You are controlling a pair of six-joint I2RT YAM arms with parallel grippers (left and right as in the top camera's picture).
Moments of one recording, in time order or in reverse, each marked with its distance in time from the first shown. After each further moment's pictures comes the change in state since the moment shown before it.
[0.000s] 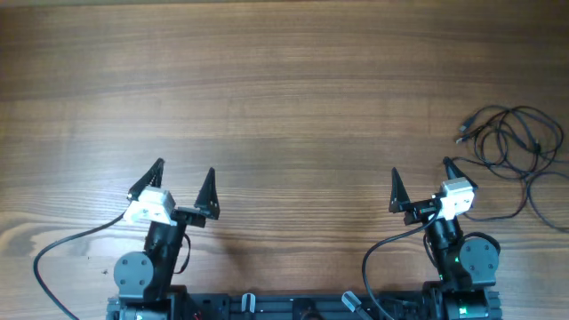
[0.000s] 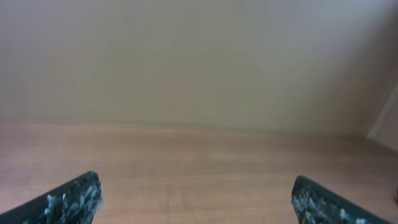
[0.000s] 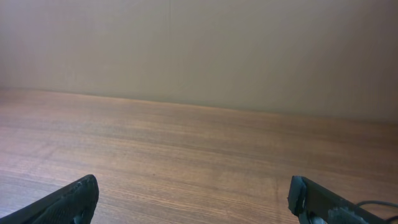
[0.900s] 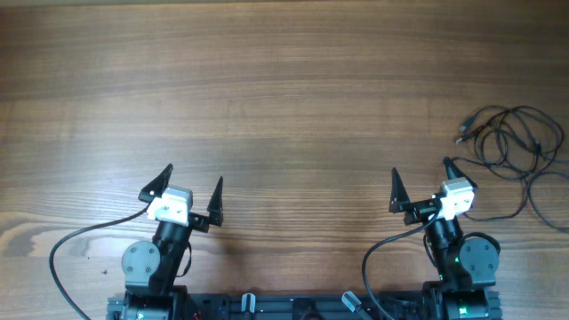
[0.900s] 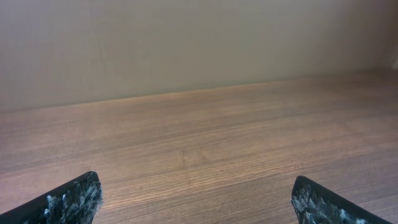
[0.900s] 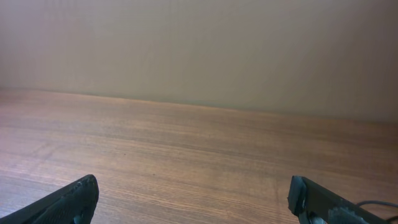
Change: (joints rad) left arm -0.016 -0.001 -0.021 -0.155 0.014 0.207; right arm 0.000 0.000 0.000 0.000 0.000 0.000
